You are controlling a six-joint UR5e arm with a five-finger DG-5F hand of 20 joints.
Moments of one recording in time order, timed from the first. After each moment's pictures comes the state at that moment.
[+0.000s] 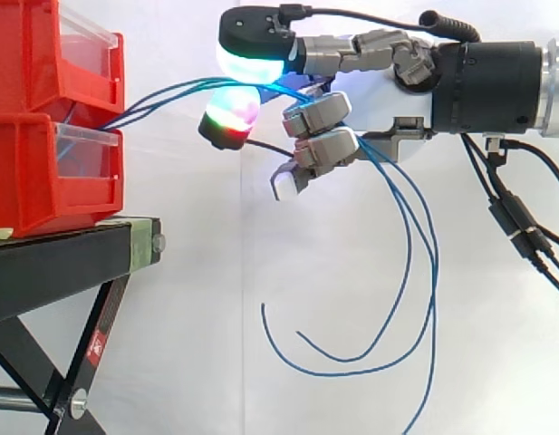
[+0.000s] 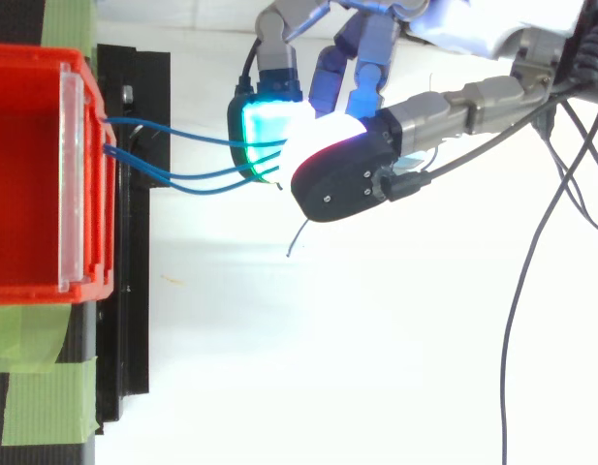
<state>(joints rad) 0.02 -1.91 -1.66 -2.65 -1.44 -0.37</state>
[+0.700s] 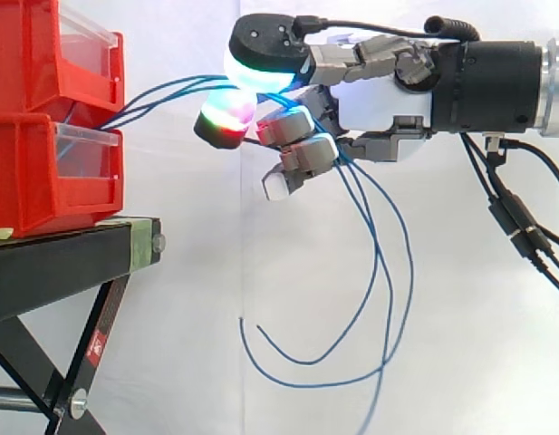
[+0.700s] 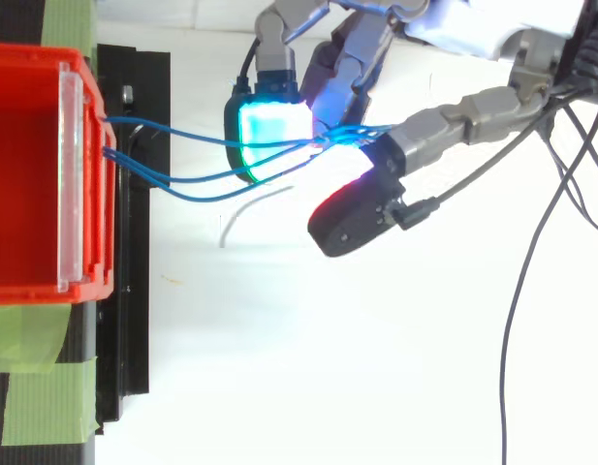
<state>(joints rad) 0.02 -1.91 -1.66 -2.65 -1.44 -0.37</state>
